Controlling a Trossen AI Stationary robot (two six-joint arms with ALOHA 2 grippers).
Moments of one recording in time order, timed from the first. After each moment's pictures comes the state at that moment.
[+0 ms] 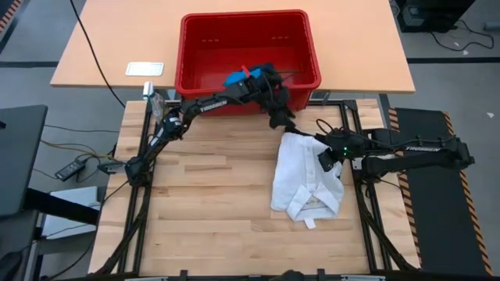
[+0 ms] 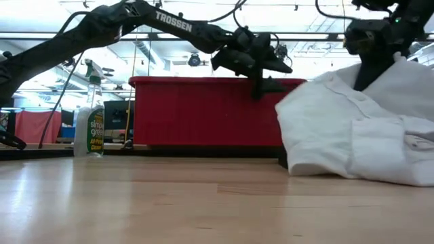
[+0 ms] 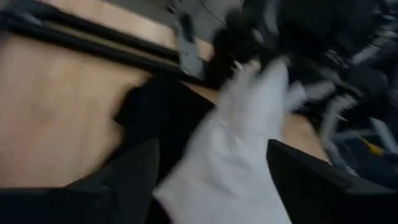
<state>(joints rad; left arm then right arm) 0.46 2.37 2.28 -0.51 0.75 -0.06 -0.12 0.76 0.69 -0.92 0.13 0.79</state>
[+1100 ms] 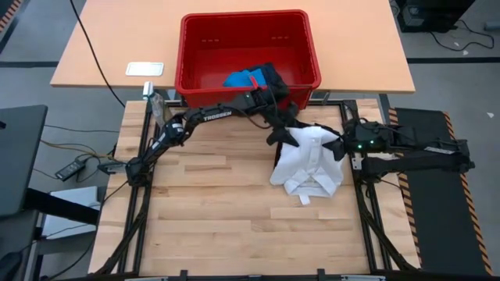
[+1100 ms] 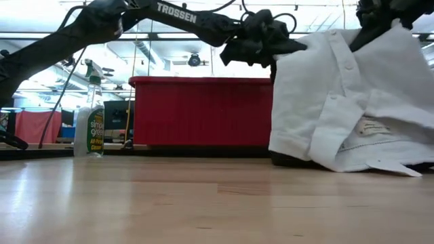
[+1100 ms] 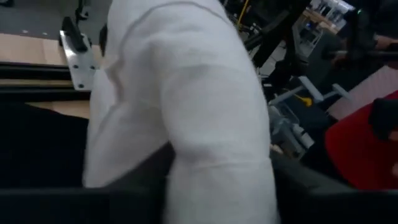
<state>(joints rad) 0.36 2.37 2.28 -0.48 0.97 0.09 -0.11 0.58 0.79 -0.88 0.21 0.88</state>
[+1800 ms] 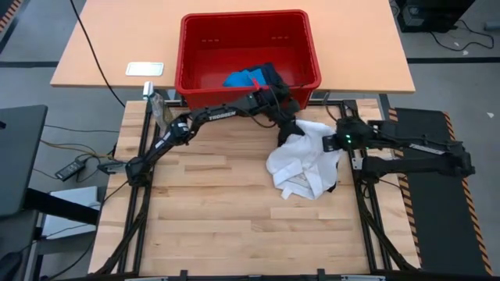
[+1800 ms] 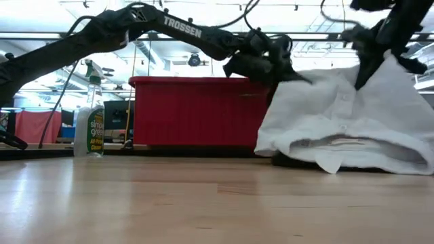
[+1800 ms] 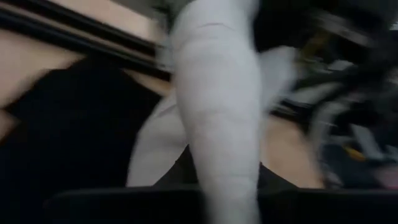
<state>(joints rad) 0.39 2.46 2.31 -0.41 0.74 -0.17 -0.30 0.75 0.79 -1.08 0.22 1.02</state>
